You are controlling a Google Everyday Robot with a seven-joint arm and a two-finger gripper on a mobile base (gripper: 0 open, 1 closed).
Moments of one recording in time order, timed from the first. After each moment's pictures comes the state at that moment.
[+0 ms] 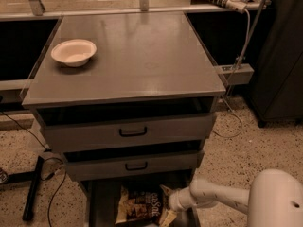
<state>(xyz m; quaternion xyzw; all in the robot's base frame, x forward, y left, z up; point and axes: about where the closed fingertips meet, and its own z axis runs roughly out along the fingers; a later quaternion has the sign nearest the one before) 0.482 -0.059 0.201 -0.63 0.68 0.24 0.28</state>
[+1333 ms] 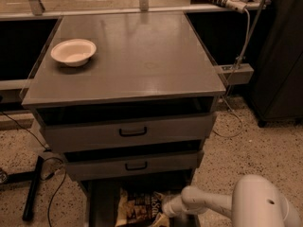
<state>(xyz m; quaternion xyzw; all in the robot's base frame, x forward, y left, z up) 0.488 -0.028 0.131 -0.64 0.67 0.23 0.30</state>
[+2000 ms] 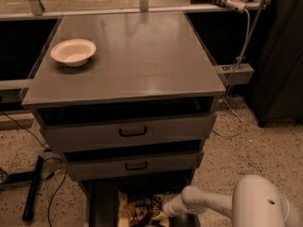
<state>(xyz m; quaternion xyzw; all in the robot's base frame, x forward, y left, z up) 0.488 -0.028 0.130 -0.64 0.67 0.23 0.30</state>
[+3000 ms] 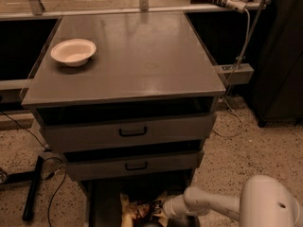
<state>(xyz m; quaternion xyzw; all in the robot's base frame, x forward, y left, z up) 0.480 -0.031 0.150 -0.63 0.67 0.23 0.30</state>
